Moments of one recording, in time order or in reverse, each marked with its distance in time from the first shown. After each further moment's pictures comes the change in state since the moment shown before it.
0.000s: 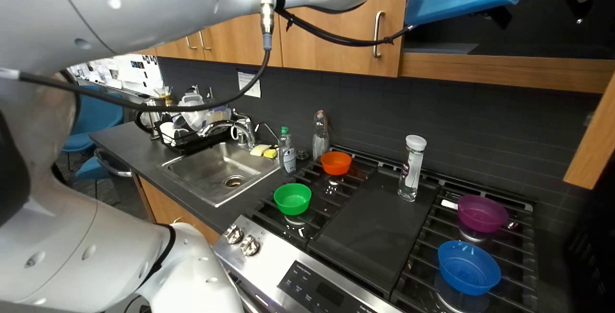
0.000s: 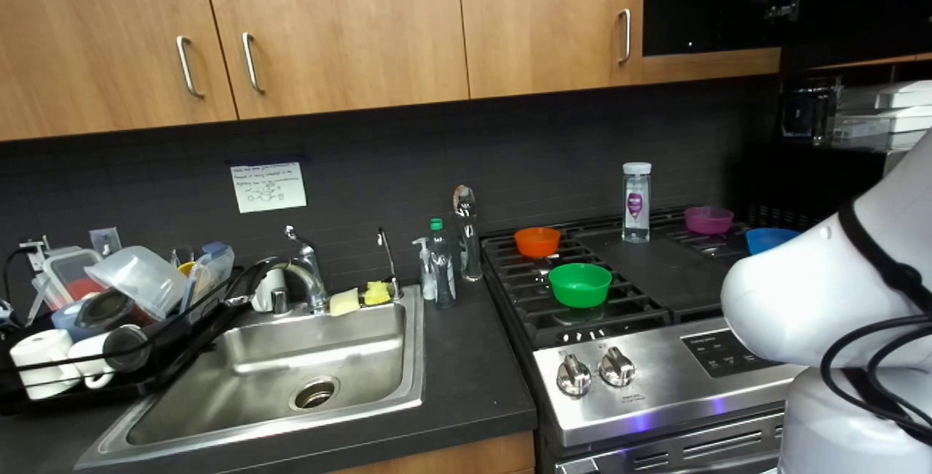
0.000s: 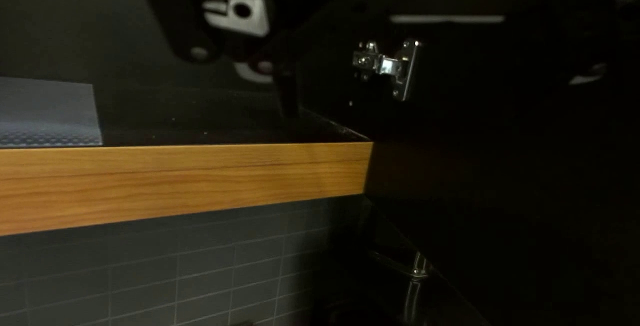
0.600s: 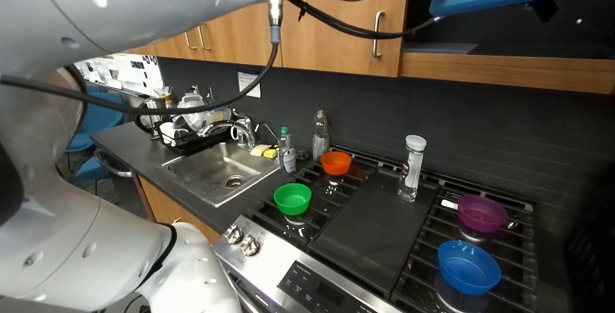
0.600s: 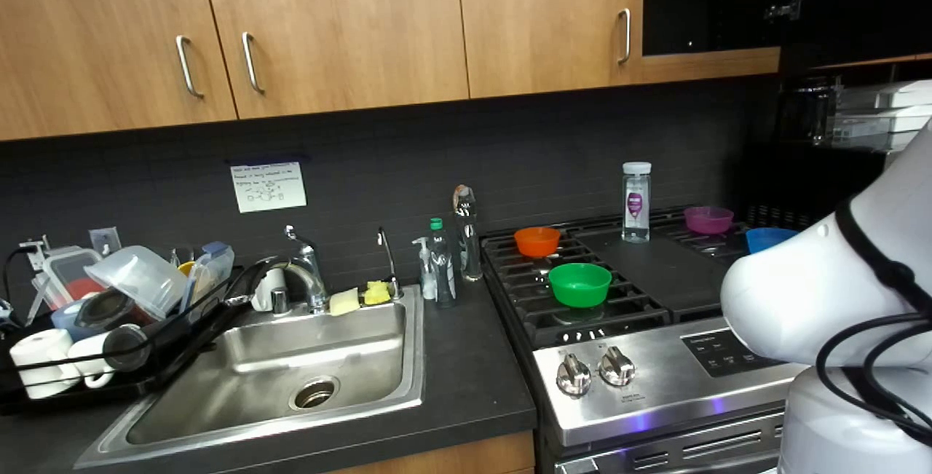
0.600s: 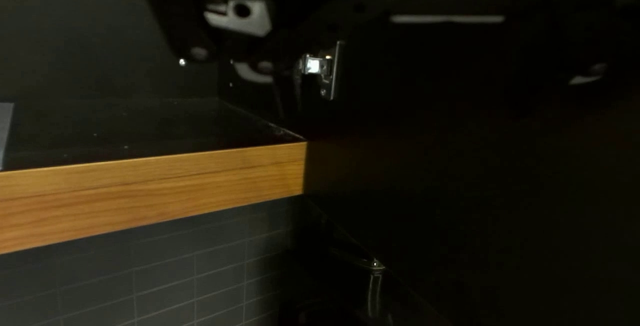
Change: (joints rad) arm -0.026 0.016 -0.061 0.043 0.031 -0.014 0.000
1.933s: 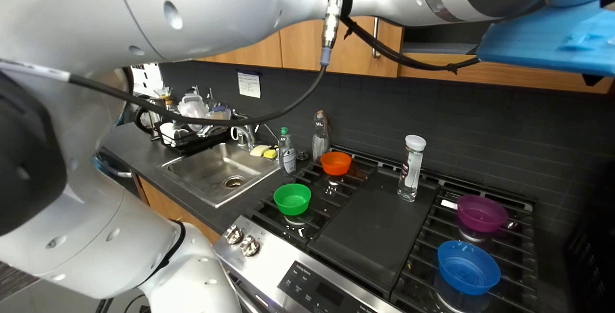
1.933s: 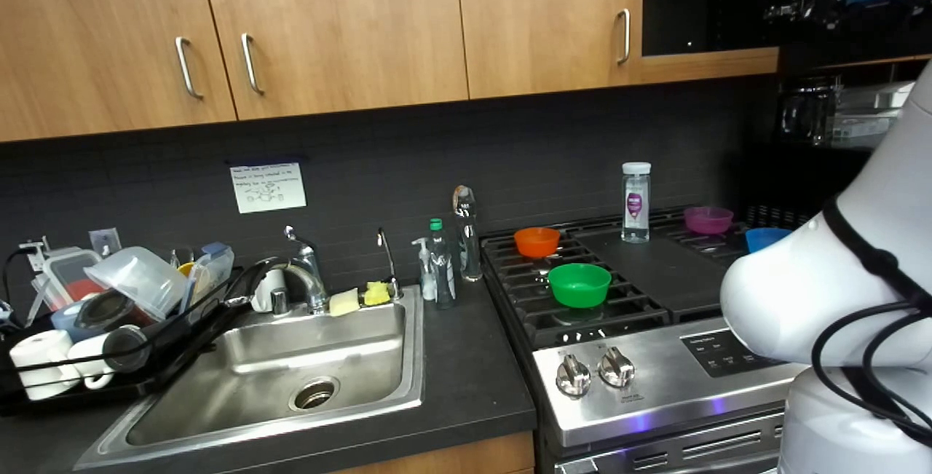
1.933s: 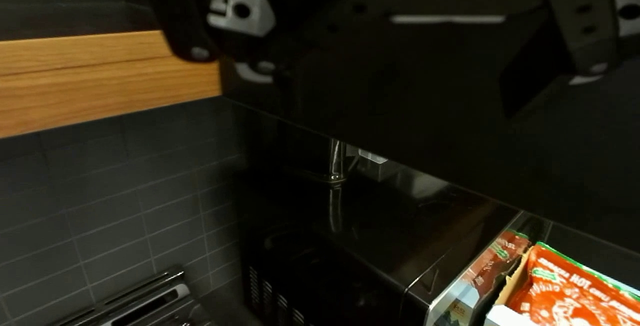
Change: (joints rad) arm -0.009 0.126 -0.116 0.011 0.066 -0.038 -0.002
